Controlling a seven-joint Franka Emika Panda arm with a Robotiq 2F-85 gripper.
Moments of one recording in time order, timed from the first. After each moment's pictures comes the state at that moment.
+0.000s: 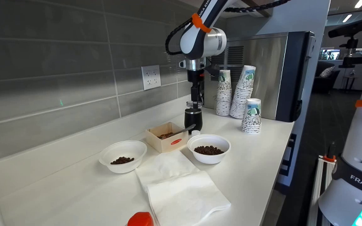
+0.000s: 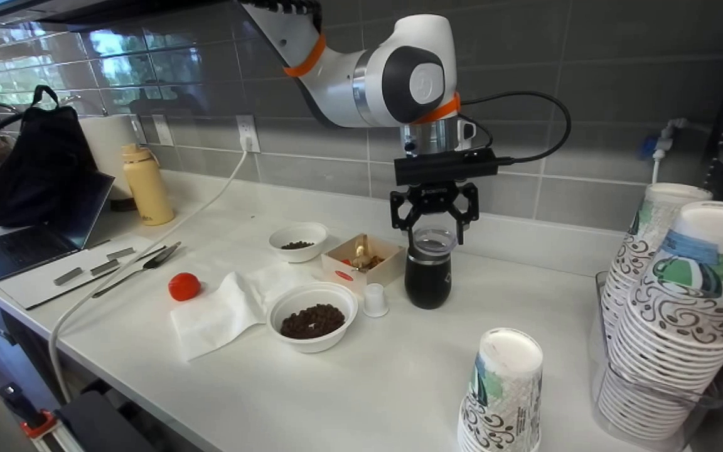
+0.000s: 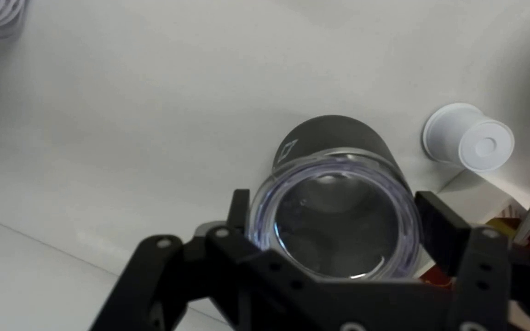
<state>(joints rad) -0.16 0.20 -0.07 -2.17 -0.10 2.43 -0.69</state>
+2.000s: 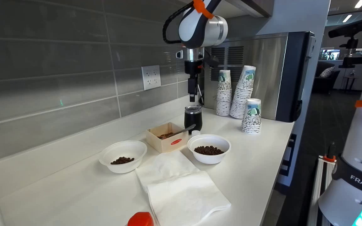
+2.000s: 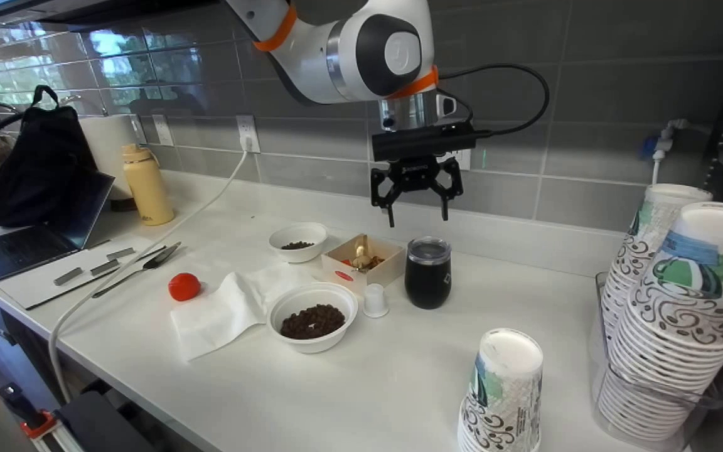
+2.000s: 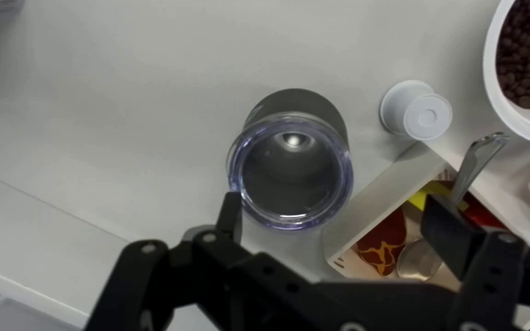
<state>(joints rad) -0.14 0.07 -0.04 -2.23 -0.10 2.40 -0.67</state>
